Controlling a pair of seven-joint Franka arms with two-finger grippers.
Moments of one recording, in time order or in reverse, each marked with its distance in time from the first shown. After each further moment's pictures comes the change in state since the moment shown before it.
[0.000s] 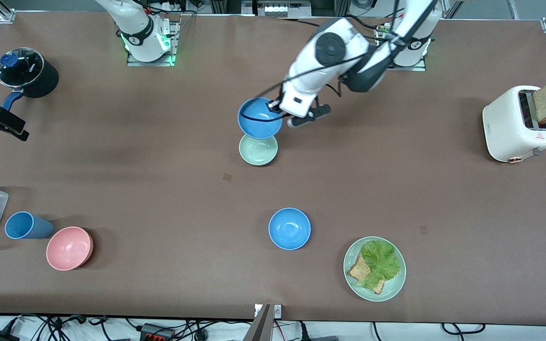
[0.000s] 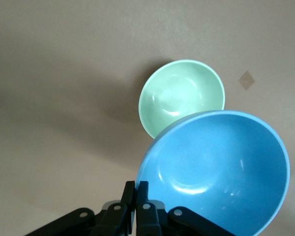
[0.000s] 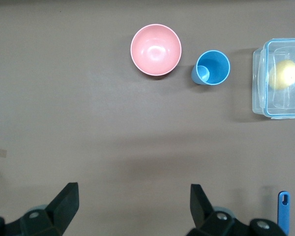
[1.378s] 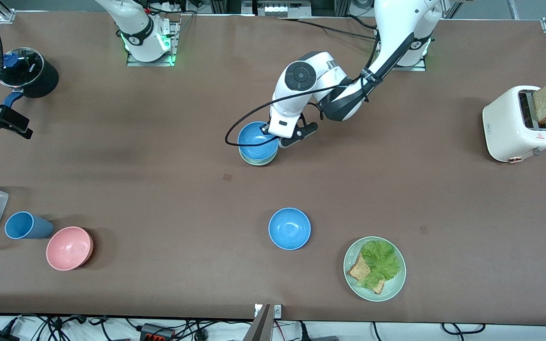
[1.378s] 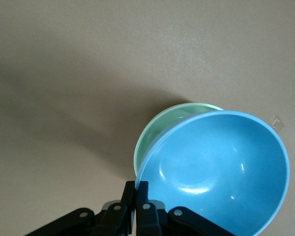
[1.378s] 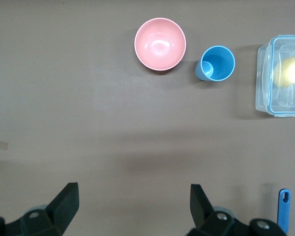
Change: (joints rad) left arm -0.033 0.214 0.037 0.122 0.240 0.013 -0.173; right arm 0.016 0.000 -0.005 0.000 0.000 -0.026 -0.008
